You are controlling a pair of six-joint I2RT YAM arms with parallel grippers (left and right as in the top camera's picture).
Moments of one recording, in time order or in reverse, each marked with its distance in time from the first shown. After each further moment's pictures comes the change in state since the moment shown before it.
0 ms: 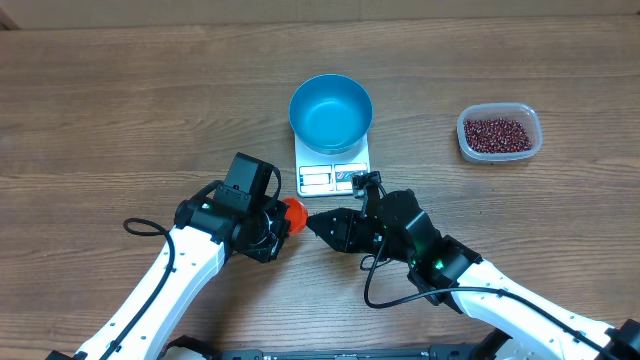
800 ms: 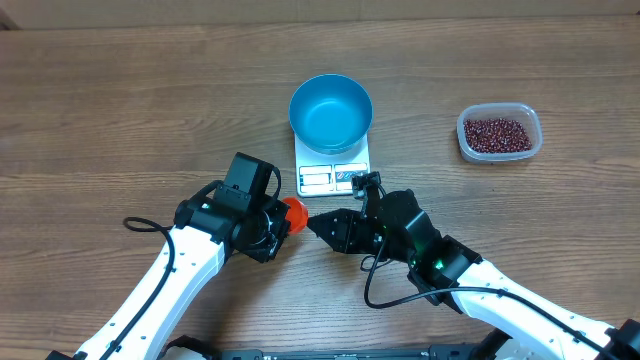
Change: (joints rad) left arm 0.000 0.000 0.000 0.004 -0.003 0.056; right arm 0.000 0.000 0.000 -0.008 -0.003 0.002
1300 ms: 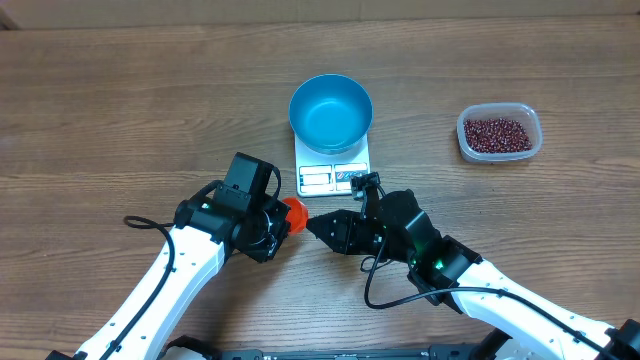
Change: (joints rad) left arm 0.000 0.000 0.000 0.000 0.000 0.047; right arm 0.000 0.000 0.000 0.000 -0.016 -0.002
